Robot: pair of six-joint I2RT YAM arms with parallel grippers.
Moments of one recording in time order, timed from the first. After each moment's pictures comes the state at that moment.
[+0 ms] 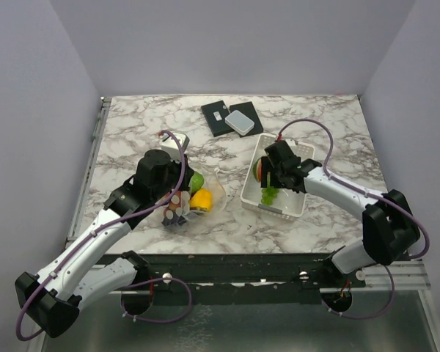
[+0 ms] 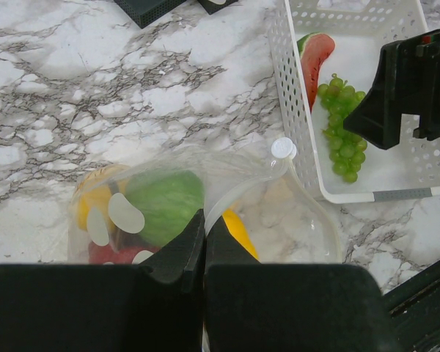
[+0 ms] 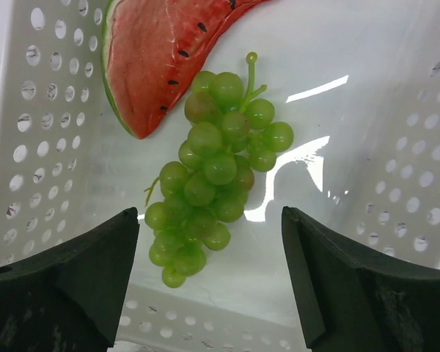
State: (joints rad) left arm -0.62 0.91 0.87 -0.40 -0.07 -0.26; right arm 0.58 1.48 0.97 -0.49 0.34 0.48
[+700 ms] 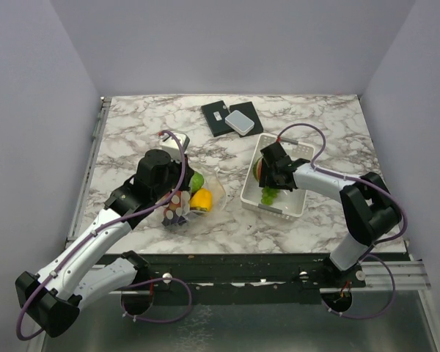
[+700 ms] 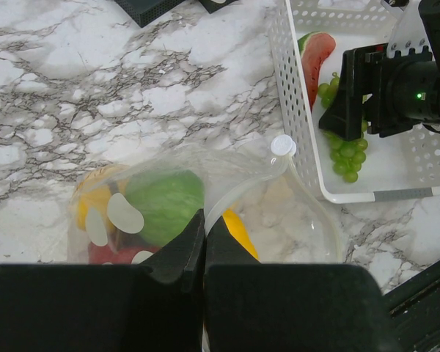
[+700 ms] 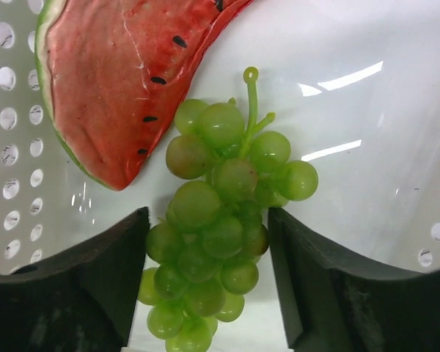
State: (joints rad) left arm -0.62 0.91 0.87 -0.40 -0.07 -0.26; right arm 0.55 1.67 0.97 -0.36 0.32 0.58
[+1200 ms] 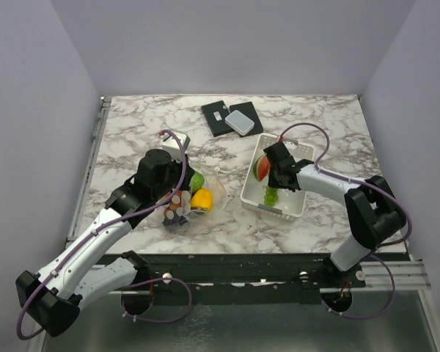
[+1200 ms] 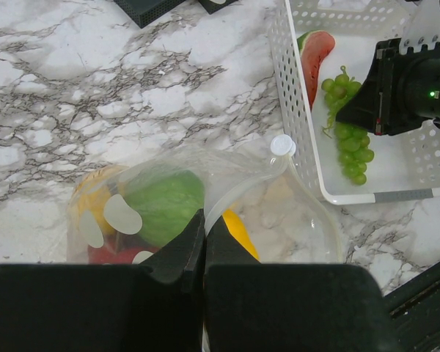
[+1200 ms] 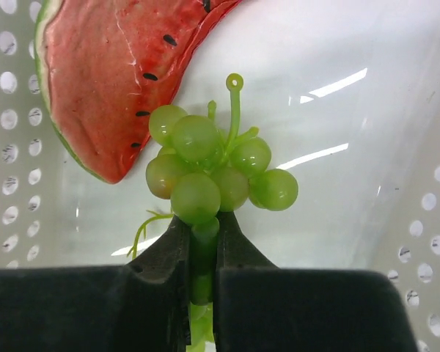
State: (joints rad) left arm -0.62 0.92 0.87 -0.39 -0.07 -0.26; right arm 0.54 1.65 0.95 -0.35 0.32 0.56
